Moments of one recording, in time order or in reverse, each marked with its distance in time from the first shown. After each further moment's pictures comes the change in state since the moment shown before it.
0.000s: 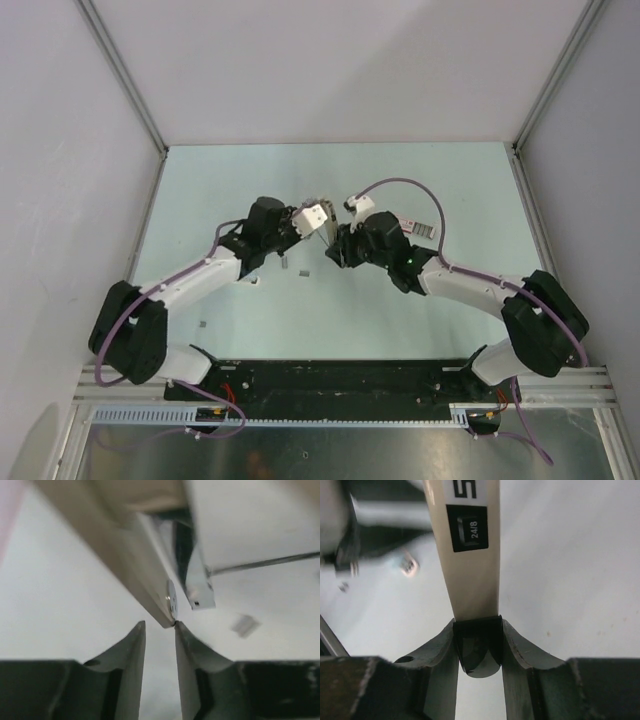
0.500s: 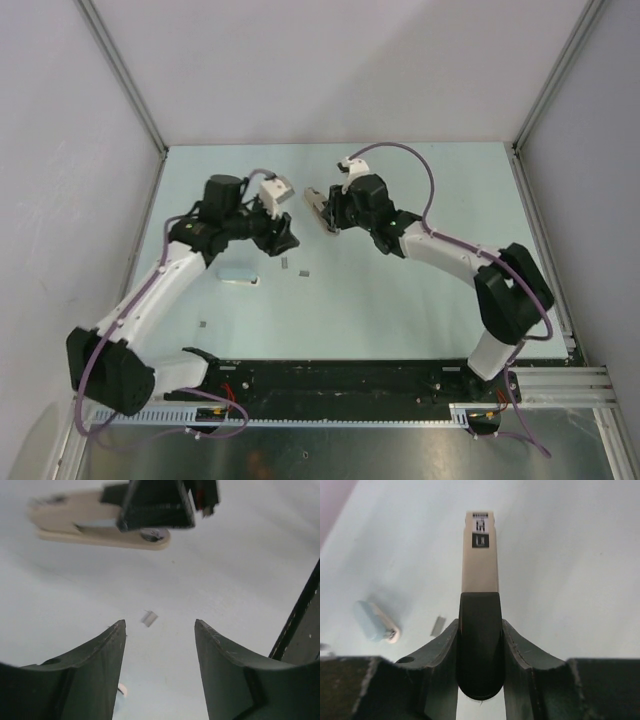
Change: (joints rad) left arm 0.145 -0.164 0.214 -0.468 0.607 -0.346; right arm -0.085 0.183 0.312 -0.042 0.073 0.057
